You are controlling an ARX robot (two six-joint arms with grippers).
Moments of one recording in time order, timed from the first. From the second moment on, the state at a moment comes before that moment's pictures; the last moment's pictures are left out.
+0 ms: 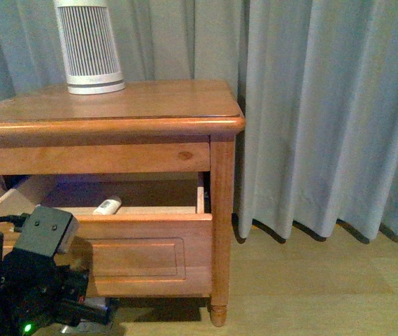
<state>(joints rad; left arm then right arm) -0.19 2.15 0.67 1.05 -0.02 0.18 0.00 0.00 0.01 0.00 0.00 0.00</state>
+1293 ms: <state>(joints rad) -0.13 0.96 0.55 0.43 0.00 0.02 0.00 0.00 0.01 0.00 0.00 0.00</state>
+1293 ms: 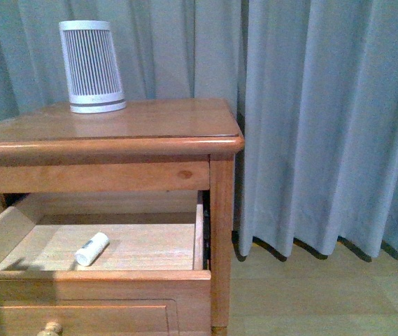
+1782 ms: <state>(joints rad) -0.07 0.59 0.33 0.26 -0.04 -0.02 0.00 0.00 0.01 0.00 0.00 0.00</state>
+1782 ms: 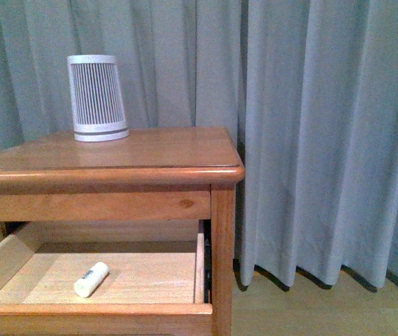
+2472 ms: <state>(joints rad) 0.00 0.36 0.09 0.26 0.00 -0.01 0.00 0.00 0.01 0.00 0.00 0.00</state>
